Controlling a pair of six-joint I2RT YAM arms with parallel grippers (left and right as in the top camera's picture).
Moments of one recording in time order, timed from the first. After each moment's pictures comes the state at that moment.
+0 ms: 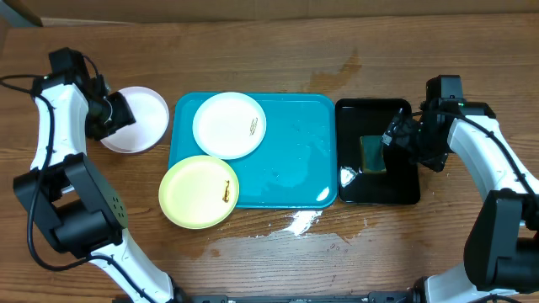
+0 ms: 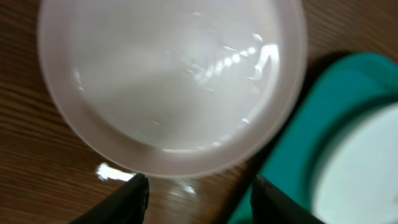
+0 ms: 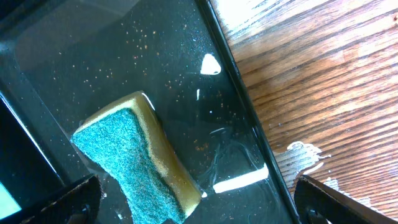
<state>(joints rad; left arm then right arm) 0.37 2.04 1.72 -1.08 0.16 -0.10 -0.06 1.73 1.18 -0.85 -0.13 0.44</state>
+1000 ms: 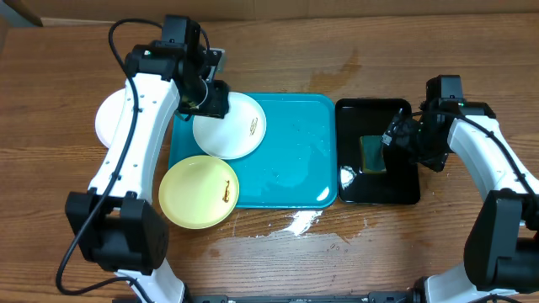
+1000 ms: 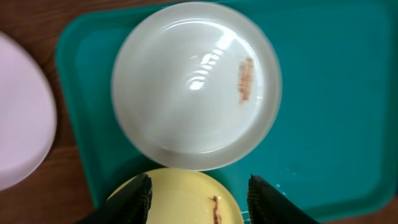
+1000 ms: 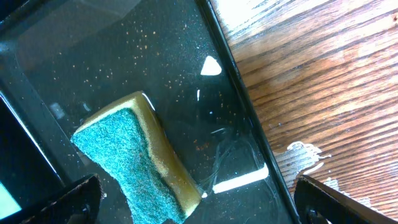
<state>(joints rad) -0.14 1.88 1.77 -1.20 0.11 -0.02 -0.06 1.73 1.18 -0.85 -0.13 0.44</state>
